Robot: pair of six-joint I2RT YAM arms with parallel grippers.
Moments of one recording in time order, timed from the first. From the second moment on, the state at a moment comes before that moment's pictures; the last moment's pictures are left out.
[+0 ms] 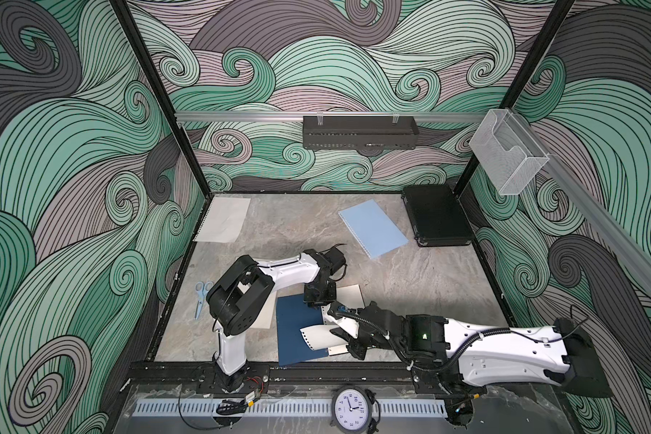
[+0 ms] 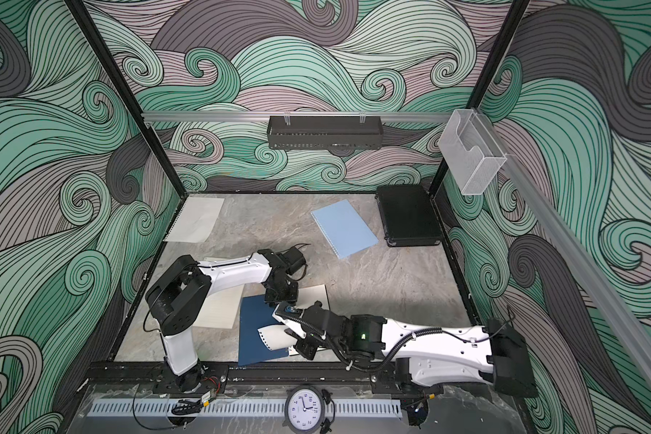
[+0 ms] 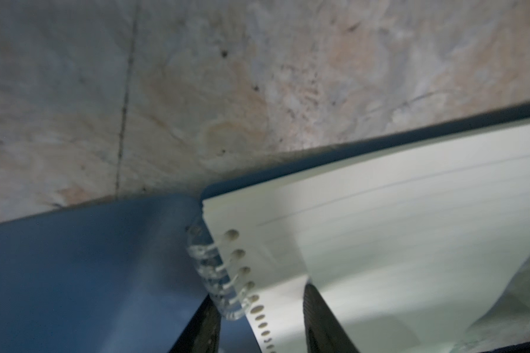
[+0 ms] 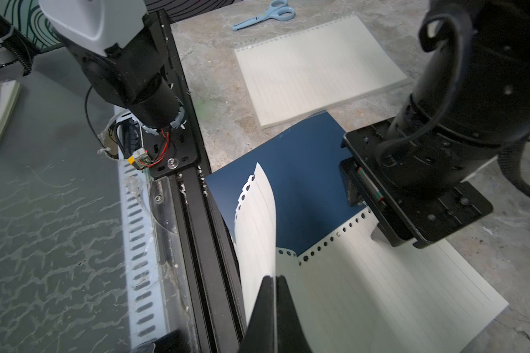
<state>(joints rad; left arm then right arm) -0.78 1.90 1.17 -0.84 0.16 -0.78 1.36 1.08 0.70 -0.28 0.08 0.12</state>
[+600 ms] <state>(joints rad) -0.72 1.96 1.24 -0.74 0.22 -0.74 1.40 1.11 0.70 -0.28 -0.20 0.09</state>
